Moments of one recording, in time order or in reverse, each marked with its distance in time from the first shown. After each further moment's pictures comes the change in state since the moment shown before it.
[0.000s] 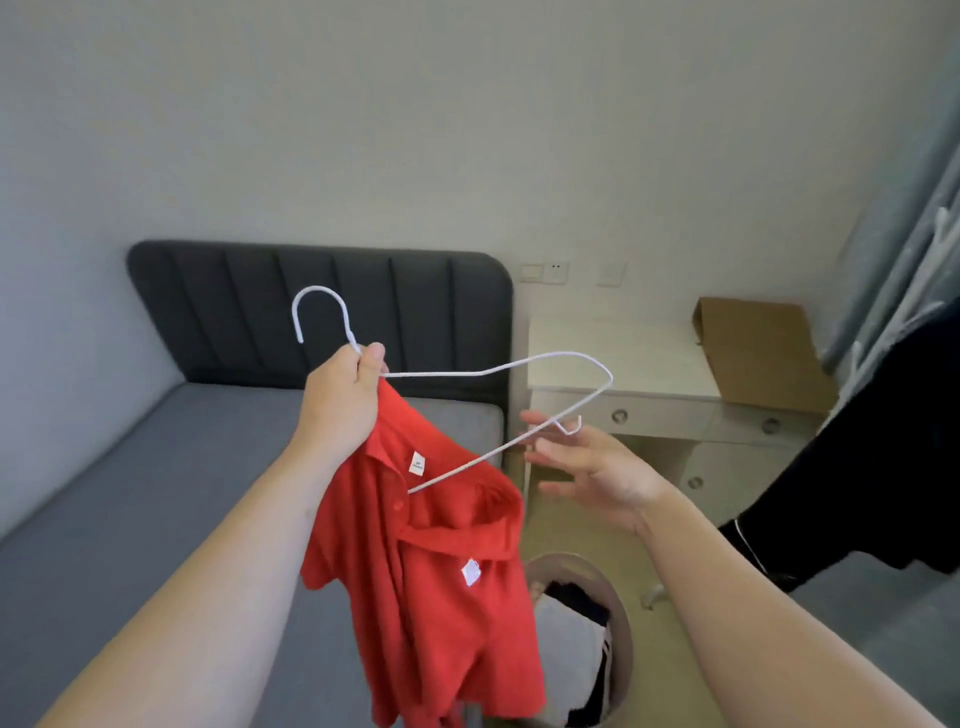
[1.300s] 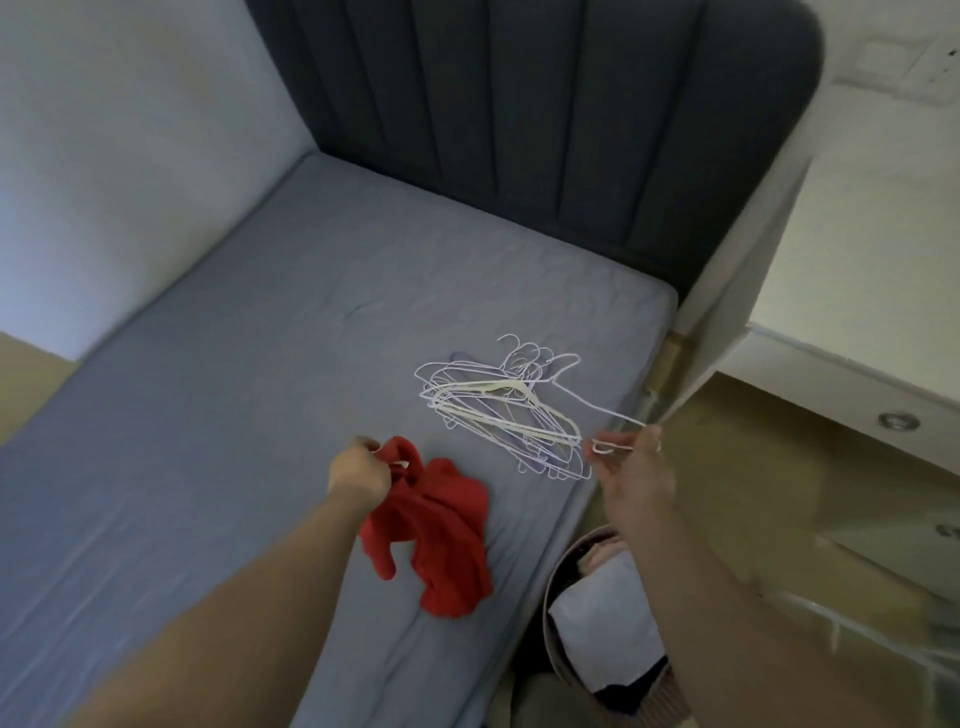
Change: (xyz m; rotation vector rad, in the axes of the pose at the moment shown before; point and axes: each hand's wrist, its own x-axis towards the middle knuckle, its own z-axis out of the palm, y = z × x) left_hand 0.066 -0.320 0.163 0.356 -0.228 -1.155; right_hand 0.380 0.176 -0.020 0.501 0.626 0.507
